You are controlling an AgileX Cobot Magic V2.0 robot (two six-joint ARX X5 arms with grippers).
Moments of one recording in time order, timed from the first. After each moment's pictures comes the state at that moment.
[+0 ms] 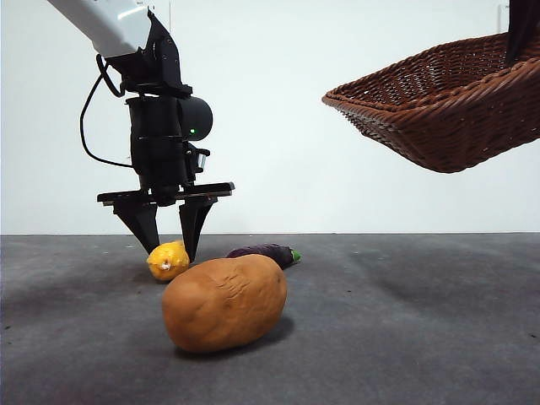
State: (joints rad) left arm -0.35 2.31 2.03 -1.10 0.03 -0.20; right arm 0.02 1.59 1.78 -1.35 -0.28 -0.08
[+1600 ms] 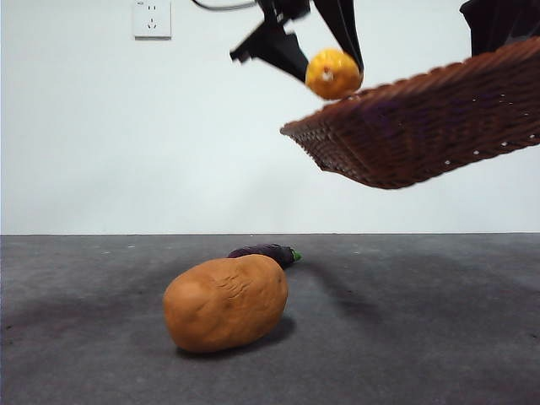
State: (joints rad) left arm -0.70 2.07 2.23 -1.17 0.31 -0.17; right arm 0.14 1.61 1.67 -1.35 -0.34 0.04
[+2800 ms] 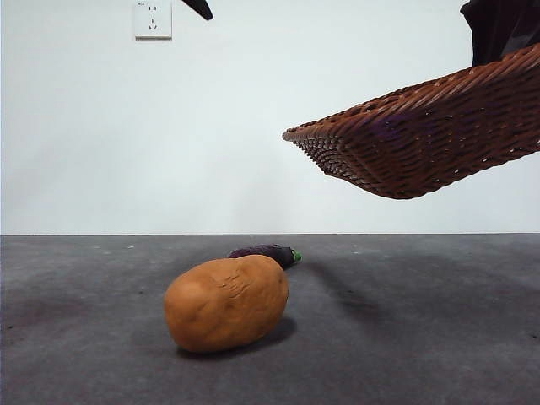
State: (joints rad) left arm -0.60 1.80 2.22 -1.32 0.13 -0.11; right arm 0.14 1.61 1.67 -1.35 -0.30 0.03
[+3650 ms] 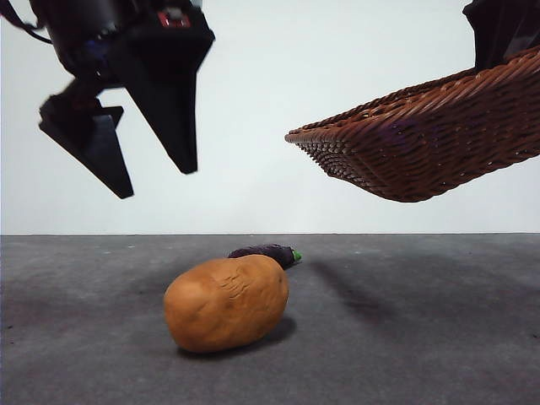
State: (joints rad) left arm -0.62 1.49 1.21 -0.95 0.18 0.06; right arm 0.14 1.61 1.67 -1.35 -0.30 0.01
